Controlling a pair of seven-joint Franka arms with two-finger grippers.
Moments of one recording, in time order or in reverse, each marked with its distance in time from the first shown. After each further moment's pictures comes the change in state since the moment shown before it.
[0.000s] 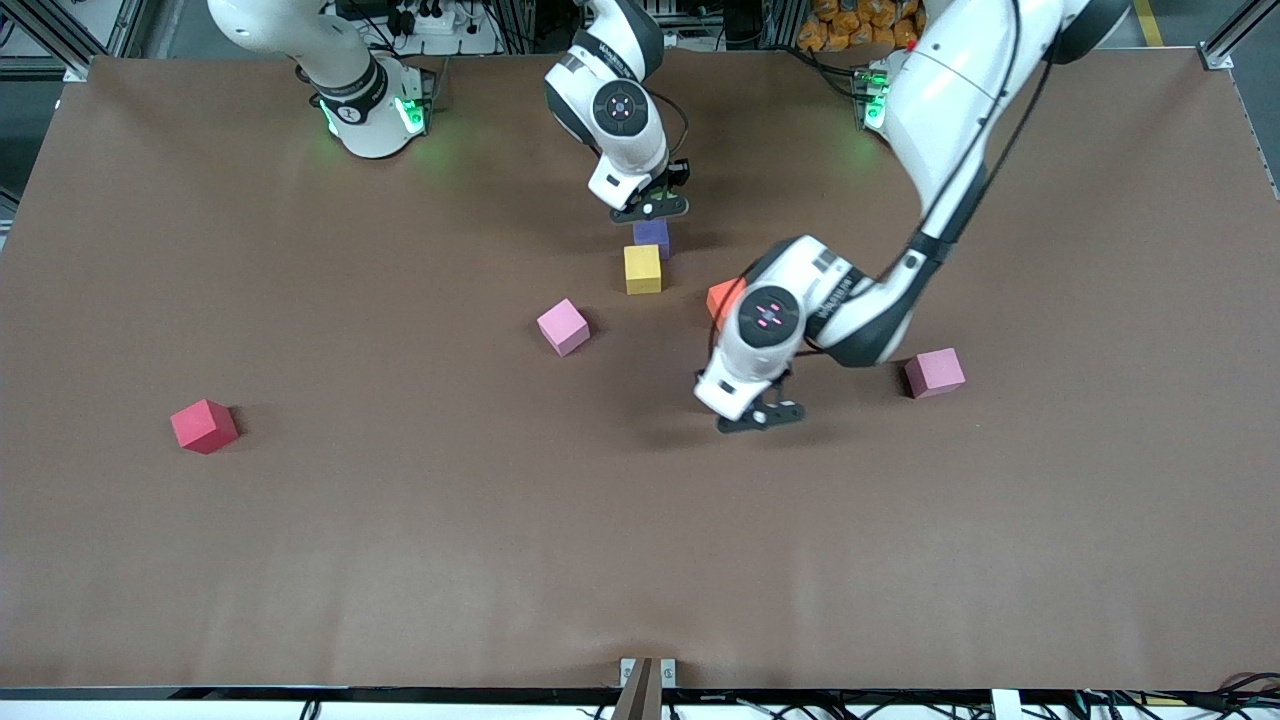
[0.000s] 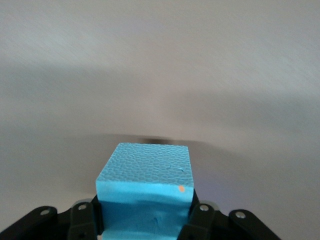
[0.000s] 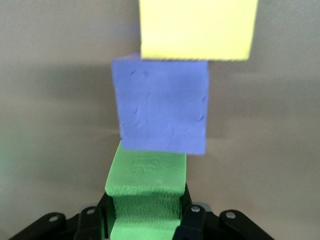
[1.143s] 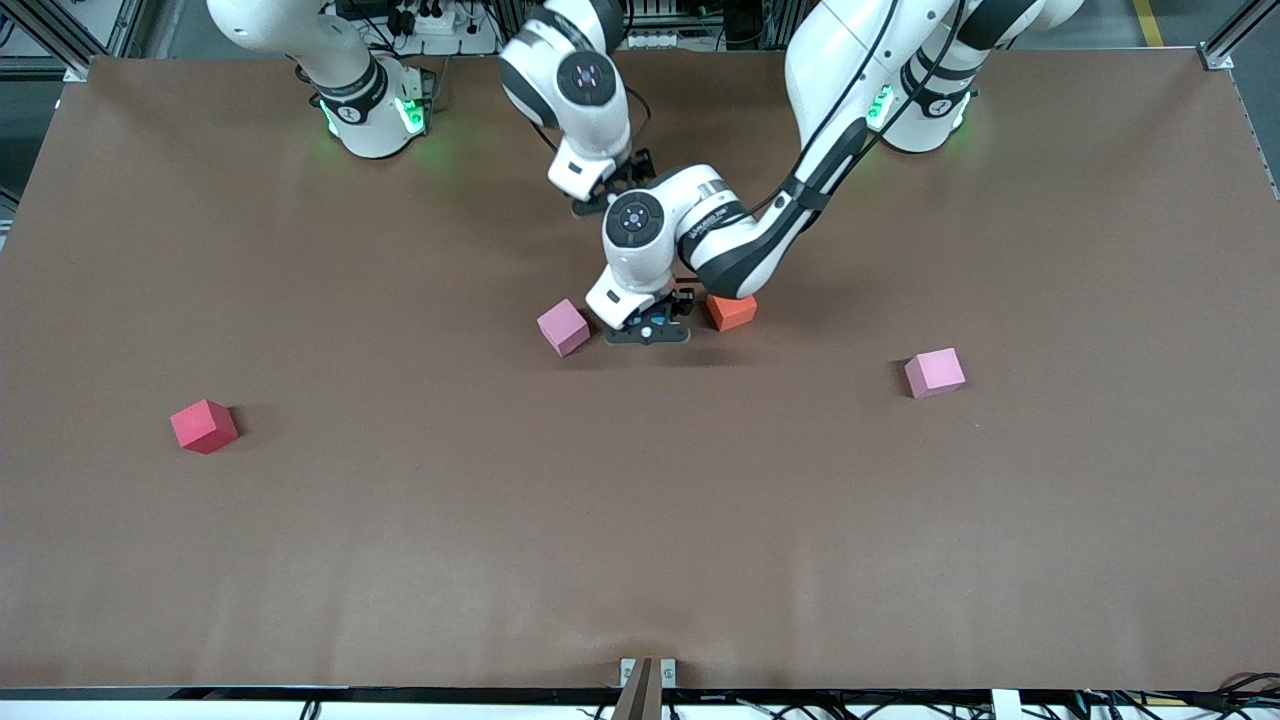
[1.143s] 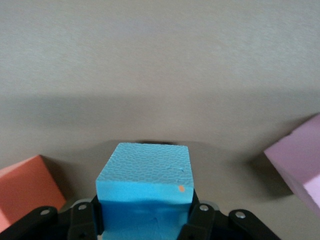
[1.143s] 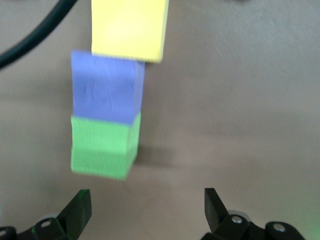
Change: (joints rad) left arm -0.237 0.020 0.001 -0.007 -0.004 0.027 -0.089; right arm -0.022 -0.249 -0.026 -0.179 -0.206 -0.101 0.000
